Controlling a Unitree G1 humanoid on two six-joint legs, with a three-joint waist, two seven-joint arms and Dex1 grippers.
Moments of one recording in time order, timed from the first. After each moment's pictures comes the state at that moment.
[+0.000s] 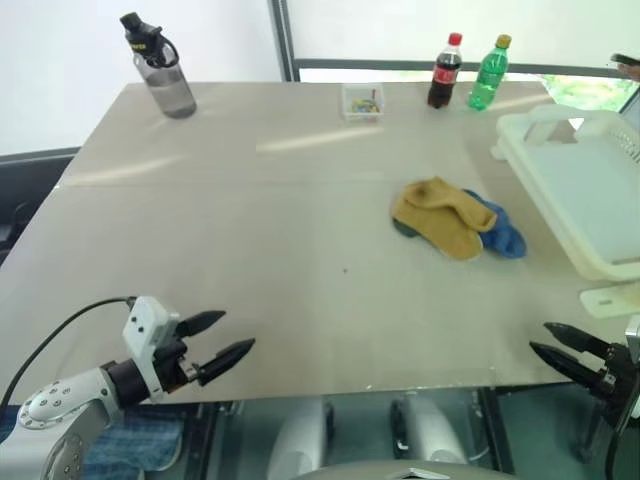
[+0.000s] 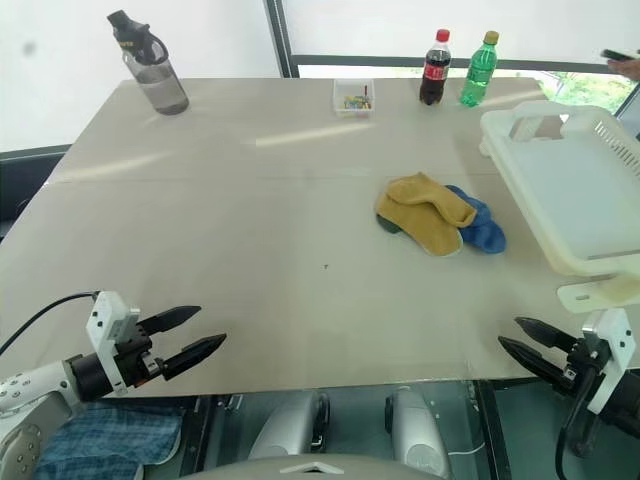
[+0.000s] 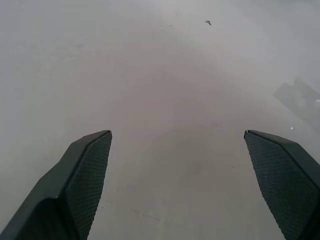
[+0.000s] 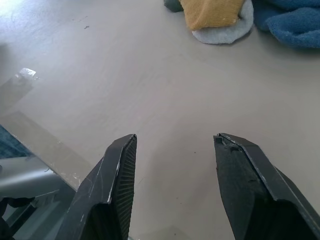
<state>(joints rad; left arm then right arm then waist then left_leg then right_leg) 0.44 0.70 0.44 -0.44 -0.61 0.49 -0.92 0.50 -0.66 -0.53 -0.30 0.64 0.31 1.08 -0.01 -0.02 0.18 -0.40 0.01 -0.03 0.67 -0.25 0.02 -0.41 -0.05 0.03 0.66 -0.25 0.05</state>
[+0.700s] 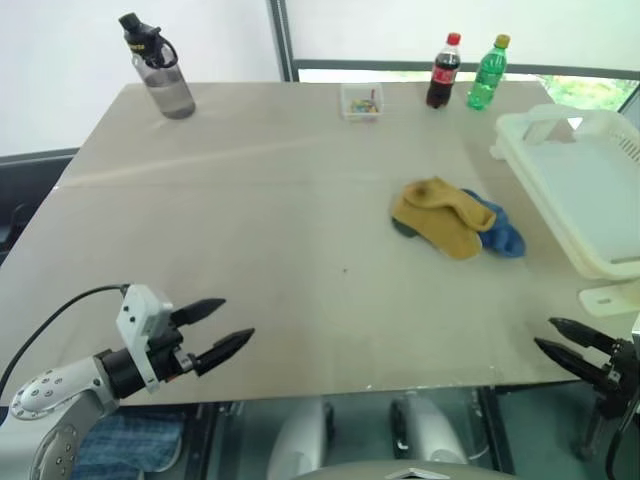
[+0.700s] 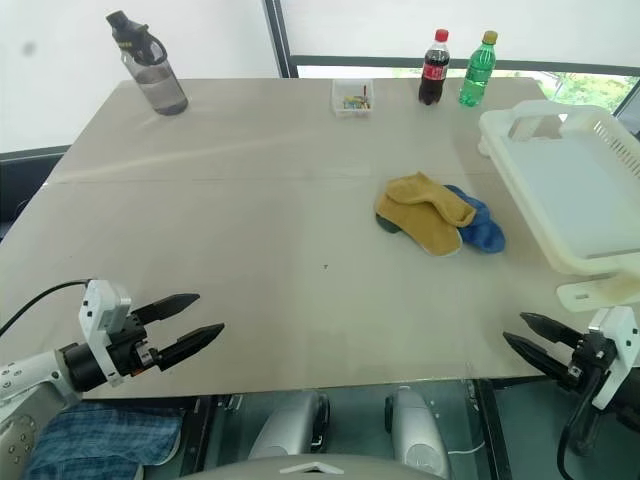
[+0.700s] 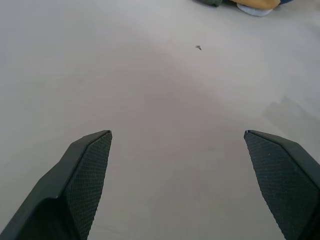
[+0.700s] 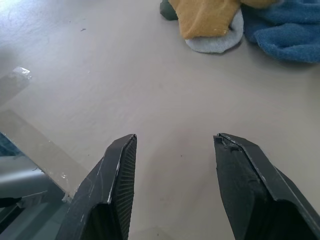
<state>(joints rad) 0.40 0.72 0.46 -0.45 -0.66 0.50 -0.93 0.47 -0.67 -0.53 -0.24 0.63 0.23 1.11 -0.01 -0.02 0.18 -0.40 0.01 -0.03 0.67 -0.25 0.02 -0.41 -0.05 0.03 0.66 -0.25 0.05</state>
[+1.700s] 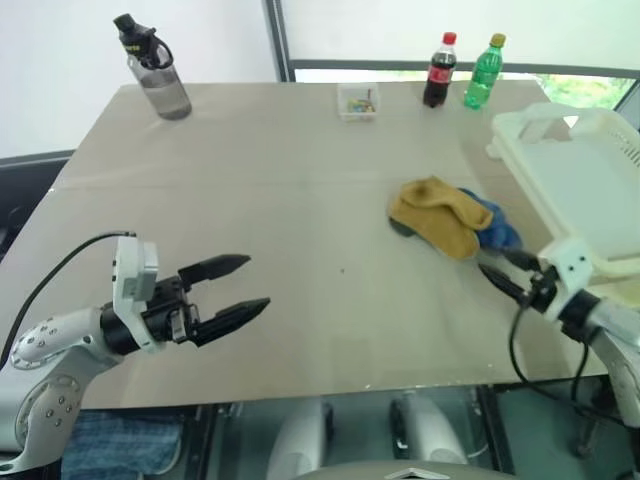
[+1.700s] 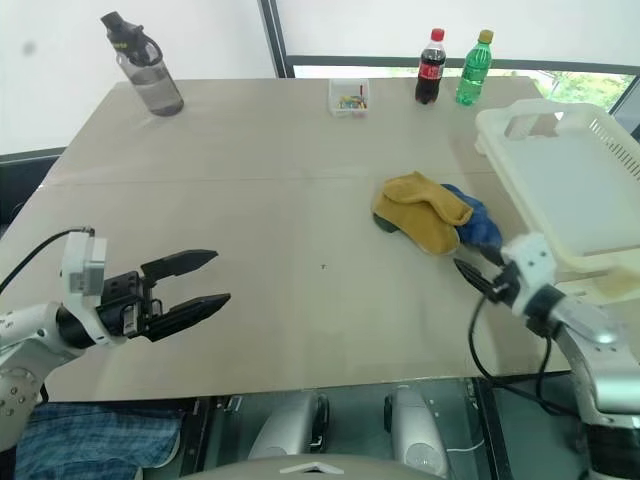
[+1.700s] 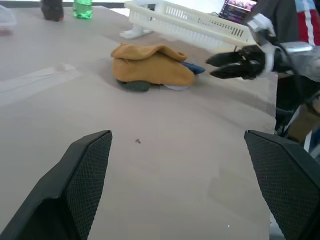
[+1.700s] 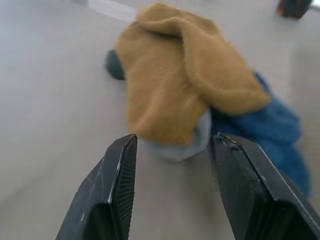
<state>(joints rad) 0.16 0.80 0.46 -0.45 -0.87 0.52 -1.07 -0.07 -0.58 -0.16 -0.23 0.25 0.26 0.62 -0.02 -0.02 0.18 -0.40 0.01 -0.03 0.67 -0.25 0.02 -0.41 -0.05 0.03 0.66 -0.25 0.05</state>
